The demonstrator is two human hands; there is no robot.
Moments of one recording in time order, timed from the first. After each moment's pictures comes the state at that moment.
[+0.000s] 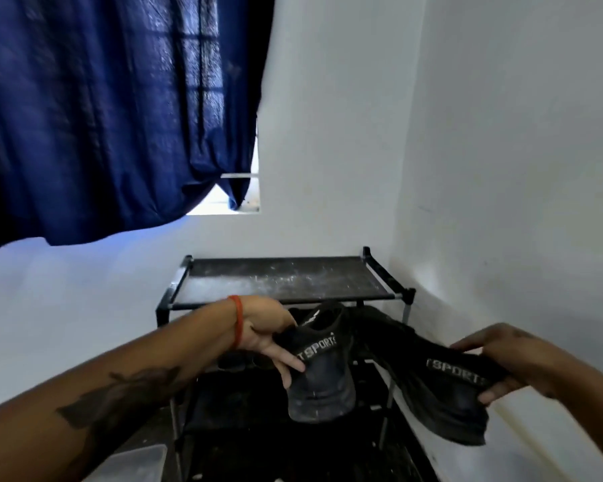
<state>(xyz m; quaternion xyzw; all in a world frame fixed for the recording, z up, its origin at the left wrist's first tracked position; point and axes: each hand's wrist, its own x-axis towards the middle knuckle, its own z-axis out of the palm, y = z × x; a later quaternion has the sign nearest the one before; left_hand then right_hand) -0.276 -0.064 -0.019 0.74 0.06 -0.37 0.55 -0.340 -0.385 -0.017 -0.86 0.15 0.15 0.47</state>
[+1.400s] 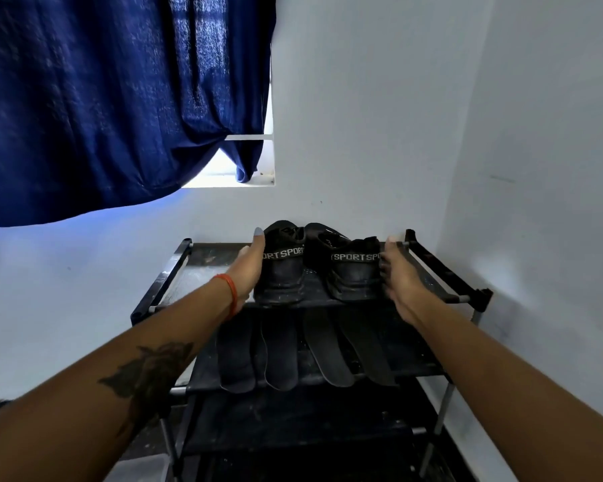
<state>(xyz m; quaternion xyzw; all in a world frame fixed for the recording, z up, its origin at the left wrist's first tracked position) -0.129 -0.015 -0.062 0.76 0.11 0.01 0.64 -0.075 -0.237 -0.100 -0.70 0.09 -0.02 0.71</state>
